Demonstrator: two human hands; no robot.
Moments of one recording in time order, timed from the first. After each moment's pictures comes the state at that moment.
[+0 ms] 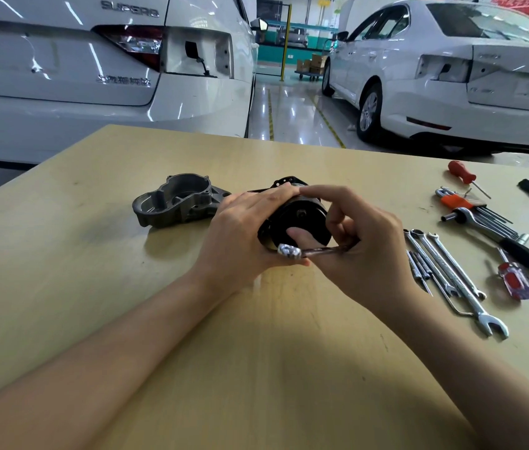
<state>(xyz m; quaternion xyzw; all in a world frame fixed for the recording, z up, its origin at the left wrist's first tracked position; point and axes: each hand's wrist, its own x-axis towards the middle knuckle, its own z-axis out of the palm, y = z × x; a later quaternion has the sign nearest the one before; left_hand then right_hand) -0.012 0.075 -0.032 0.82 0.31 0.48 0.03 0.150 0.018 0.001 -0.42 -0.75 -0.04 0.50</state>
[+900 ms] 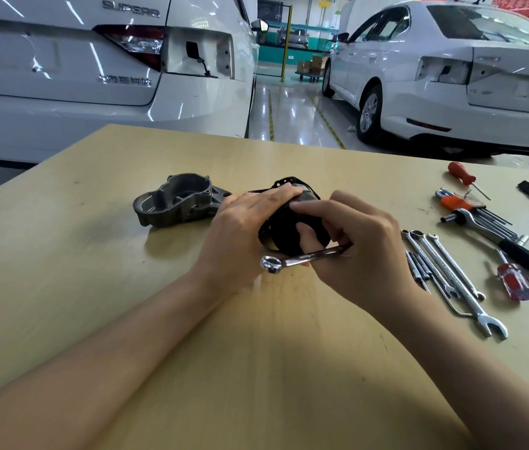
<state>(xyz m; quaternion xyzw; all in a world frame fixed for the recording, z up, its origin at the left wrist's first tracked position) -0.013 0.073 -0.032 0.82 0.31 0.48 0.04 0.143 0.014 0.005 -0.42 -0.76 -0.11 0.48</state>
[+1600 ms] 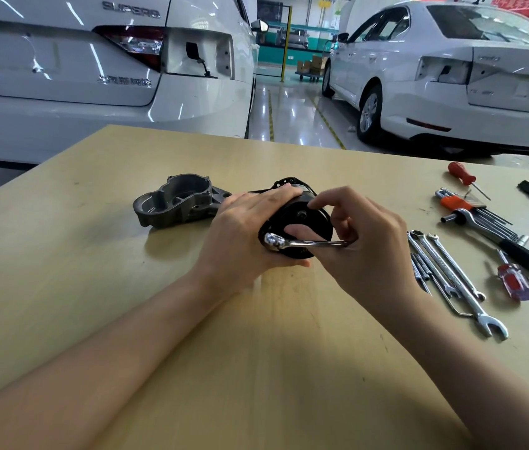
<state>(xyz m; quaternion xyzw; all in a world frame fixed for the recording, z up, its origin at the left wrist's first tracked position) -0.012 0.074 -0.034 0.82 0.32 0.47 0.04 0.145 0.015 0.005 -0.46 -0.73 -0.09 0.49</state>
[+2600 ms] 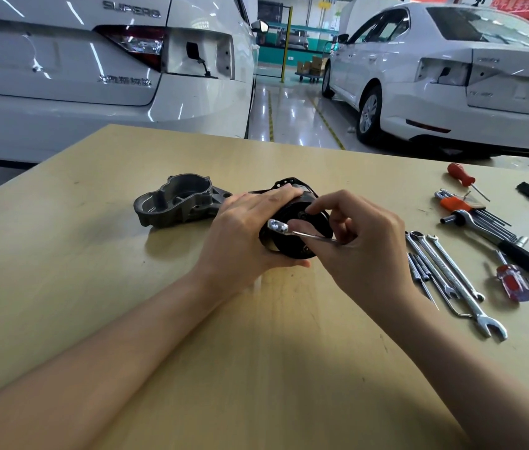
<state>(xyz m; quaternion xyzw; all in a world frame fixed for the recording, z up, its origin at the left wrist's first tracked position) -0.012 0.081 -0.039 0.82 0.32 0.47 0.01 0.142 0.016 0.005 -0.48 -0.71 -0.05 0.51</state>
